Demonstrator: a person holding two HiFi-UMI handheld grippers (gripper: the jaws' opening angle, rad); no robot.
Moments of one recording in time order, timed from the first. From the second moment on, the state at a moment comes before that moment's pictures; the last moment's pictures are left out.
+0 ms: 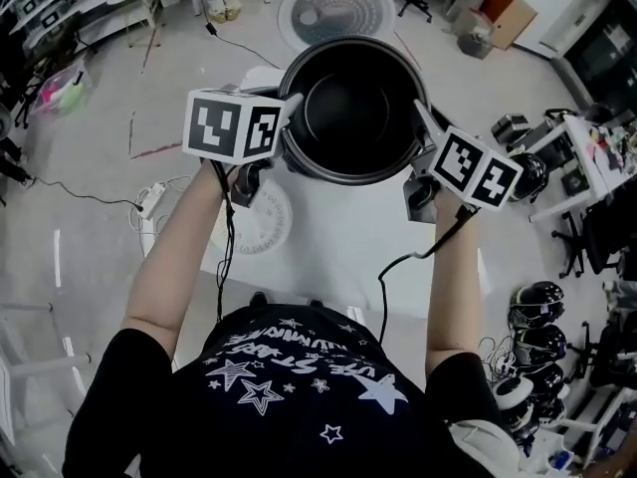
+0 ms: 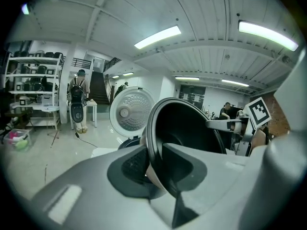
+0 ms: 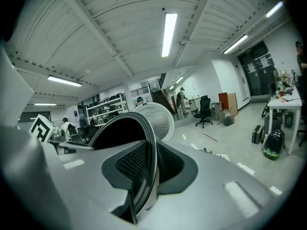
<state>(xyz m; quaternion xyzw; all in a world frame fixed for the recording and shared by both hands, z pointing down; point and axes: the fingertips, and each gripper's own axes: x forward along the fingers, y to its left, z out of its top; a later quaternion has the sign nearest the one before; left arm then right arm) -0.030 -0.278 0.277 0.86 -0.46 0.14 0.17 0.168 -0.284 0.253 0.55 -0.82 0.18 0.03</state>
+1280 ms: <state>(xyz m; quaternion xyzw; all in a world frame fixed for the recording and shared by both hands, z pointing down) -0.052 -0.396 0.346 0.82 -0.48 0.16 0.26 0.146 -0.409 0.334 0.53 -0.80 0.24 0.09</state>
